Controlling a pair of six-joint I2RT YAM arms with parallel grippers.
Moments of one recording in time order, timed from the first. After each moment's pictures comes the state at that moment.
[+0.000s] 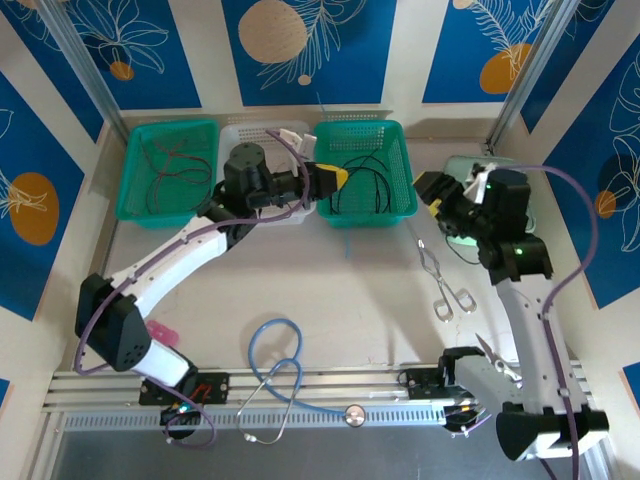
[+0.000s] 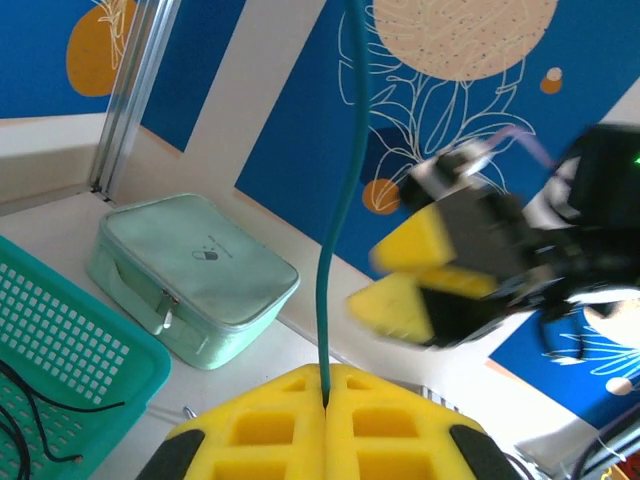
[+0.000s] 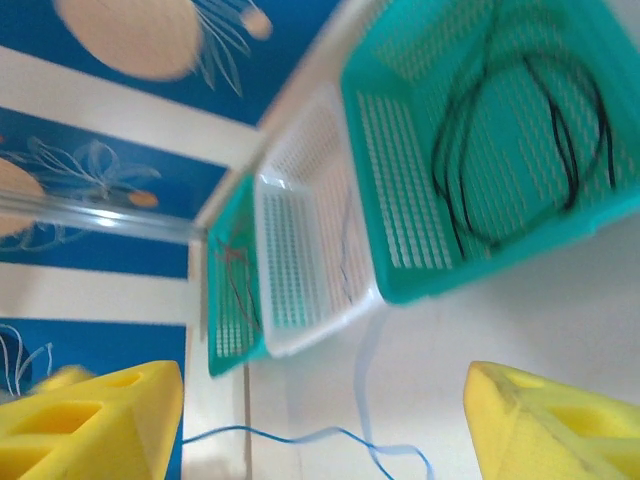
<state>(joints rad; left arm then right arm) -0.63 1.49 1.30 0.17 0.68 -0.49 0.07 0.97 1.10 -0.63 -0.47 0.95</state>
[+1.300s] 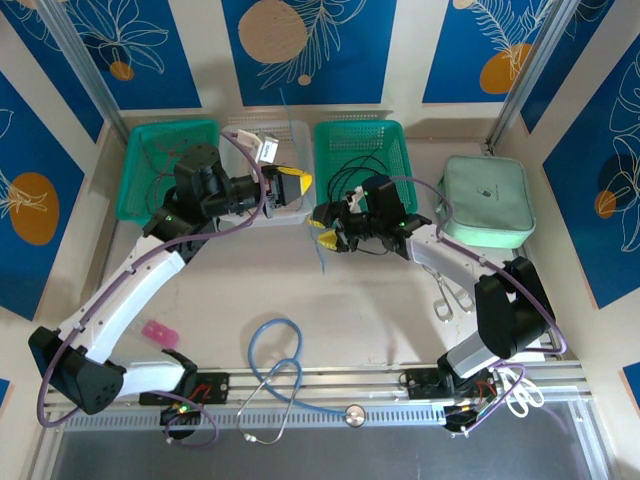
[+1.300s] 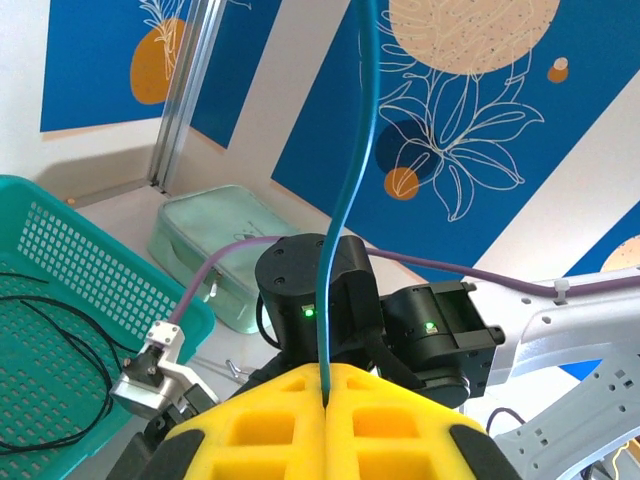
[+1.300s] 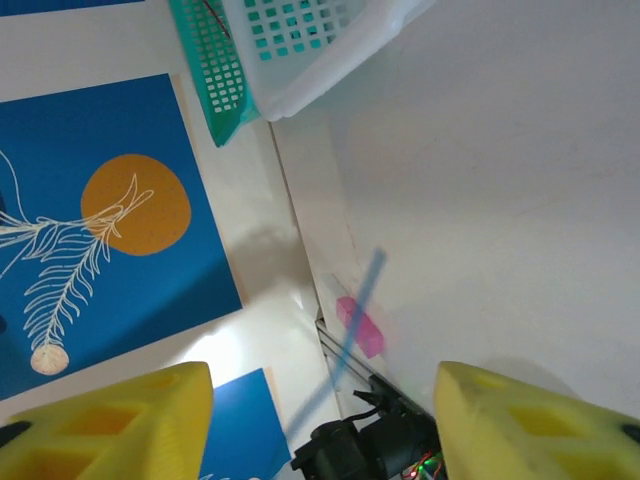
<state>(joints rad) -0.54 1.25 1.30 -0.15 0.67 -0.37 0.52 1.53 1.01 -0.07 -0.69 1.28</state>
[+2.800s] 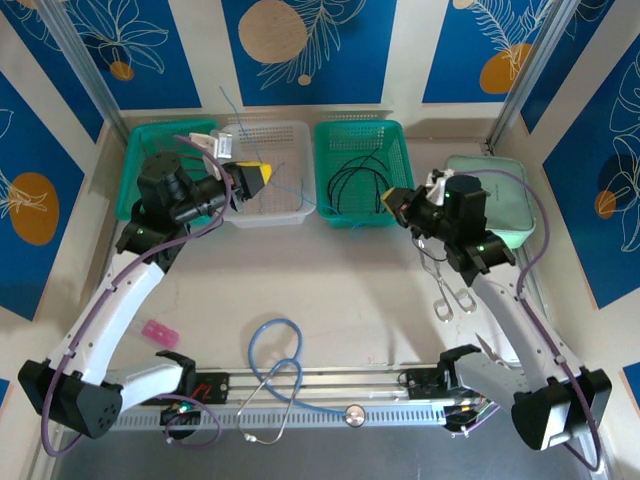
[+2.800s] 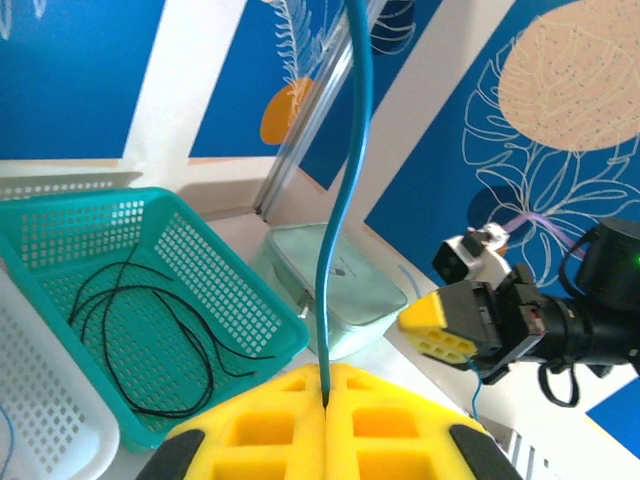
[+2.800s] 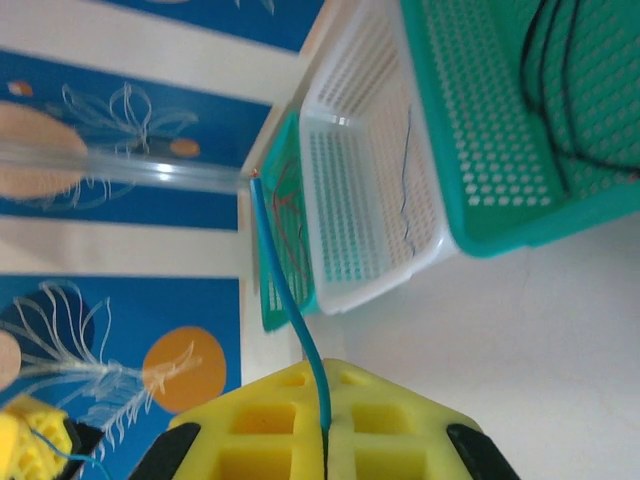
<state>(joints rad) -0.34 1.12 1.18 -0.13 0.61 -0.44 0.24 1.00 0.96 -0.32 -0.41 1.14</state>
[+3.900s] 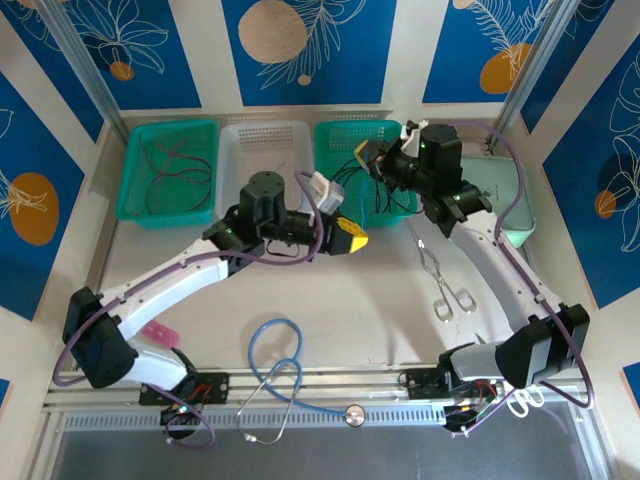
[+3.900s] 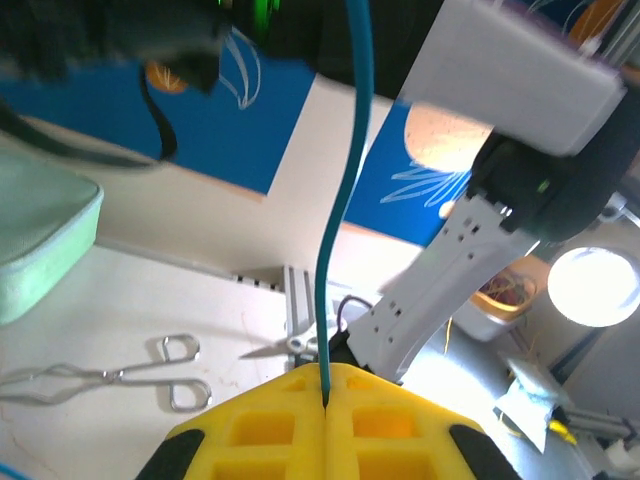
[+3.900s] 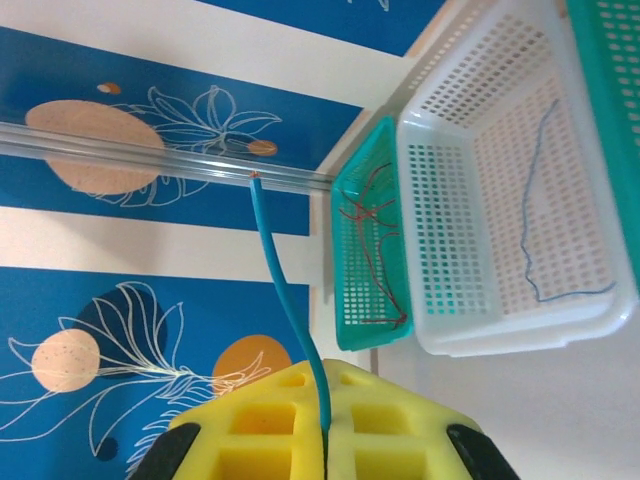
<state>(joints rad) -0.82 1.41 1.20 0.07 0.90 -0.29 0.35 1.34 1.35 -0.25 -0.42 1.21</state>
